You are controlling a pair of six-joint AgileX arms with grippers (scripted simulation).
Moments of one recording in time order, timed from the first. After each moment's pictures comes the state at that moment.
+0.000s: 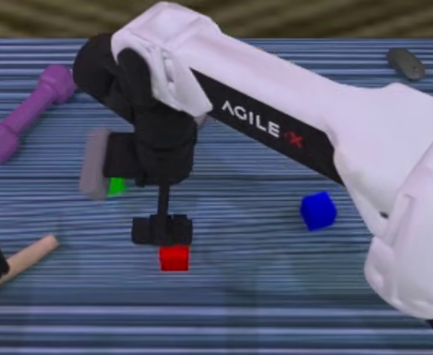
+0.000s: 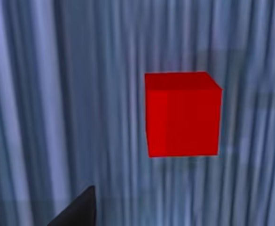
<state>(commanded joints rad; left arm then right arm) -0.01 0.05 0.05 -0.03 0.00 0.03 0.86 2.53 2.46 -1.44 0.00 -0.66</state>
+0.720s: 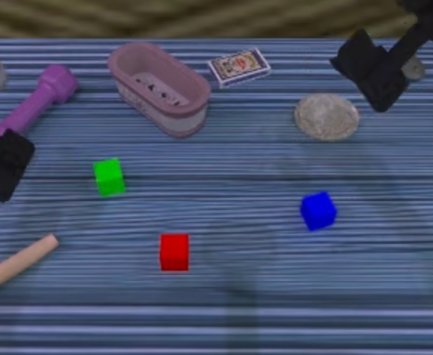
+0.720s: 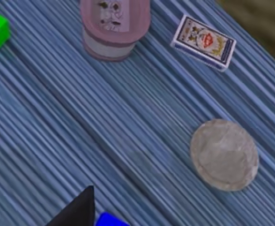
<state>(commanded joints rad) -0.12 1.00 0.85 -0.53 0.00 0.47 0.46 1.44 1.50 -0.82 -0.05 -0.38</state>
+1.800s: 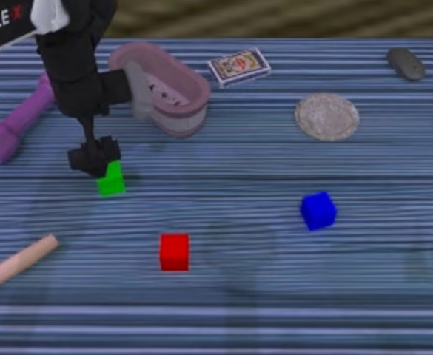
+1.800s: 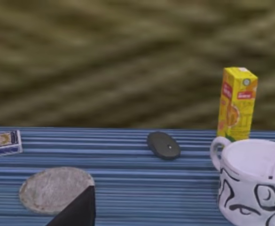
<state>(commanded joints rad) -0.26 2.28 1.87 -1.17 0.00 1.03 0.01 0.00 0.00 0.00 0.00 0.00</state>
